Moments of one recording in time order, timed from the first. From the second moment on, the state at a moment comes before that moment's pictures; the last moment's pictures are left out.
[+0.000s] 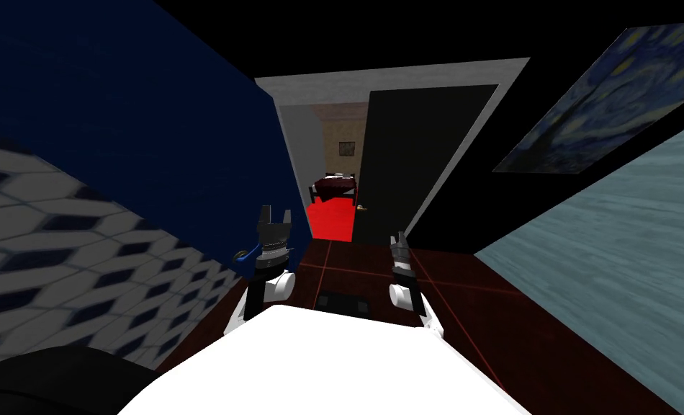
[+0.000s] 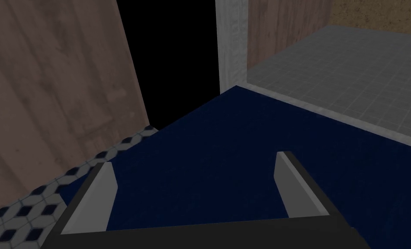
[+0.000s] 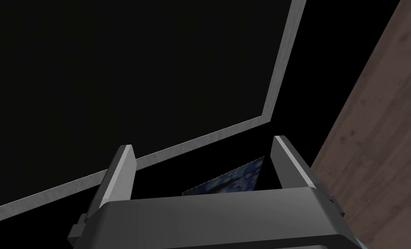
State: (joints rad) arm 0.26 -0.11 0.00 -1.61 -0.15 -0.66 0.05
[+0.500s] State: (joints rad) arm 0.20 -0.13 -0.01 -1.48 -0.17 -0.68 0.05
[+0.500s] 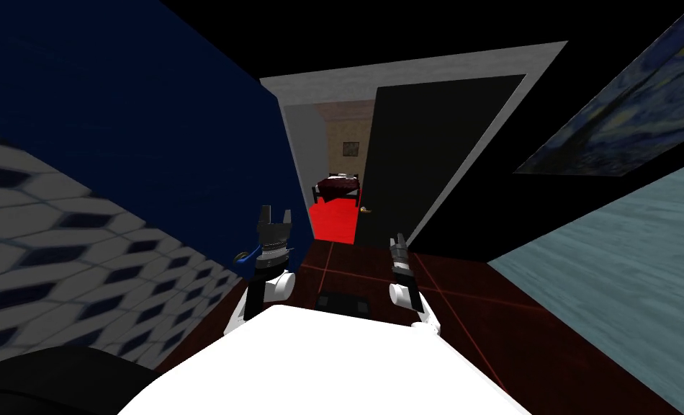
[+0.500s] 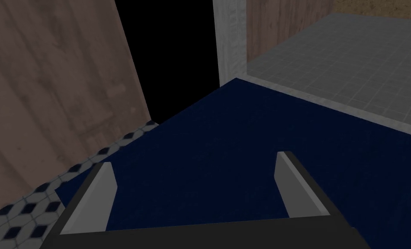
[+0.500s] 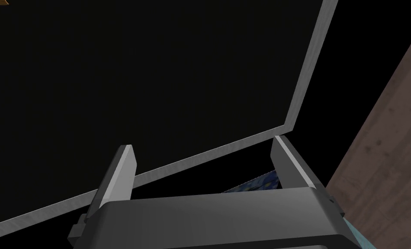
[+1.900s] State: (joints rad) arm 0.06 -0.15 -0.04 -1.10 -0.25 -0.74 0.06
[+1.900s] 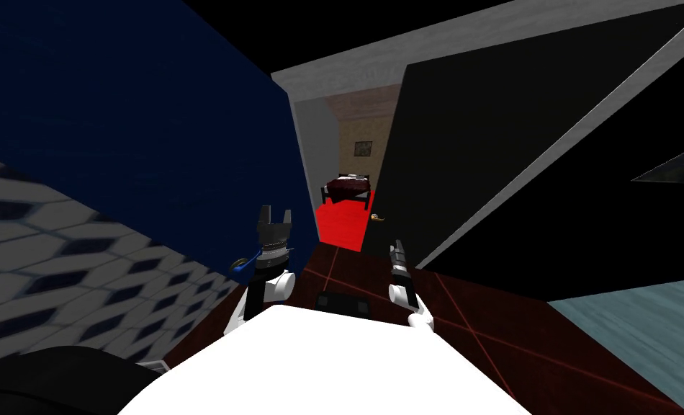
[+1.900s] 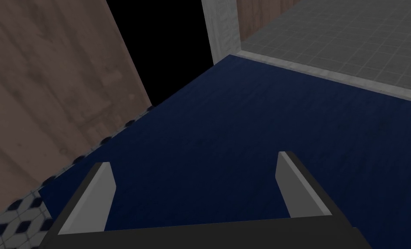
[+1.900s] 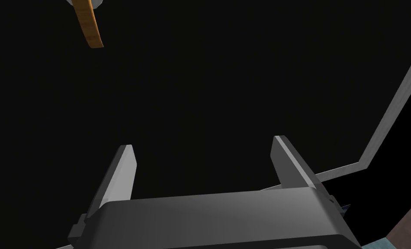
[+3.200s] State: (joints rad) arm -0.06 -0.18 -0.07 -0.79 -0.31 -0.79 0.06
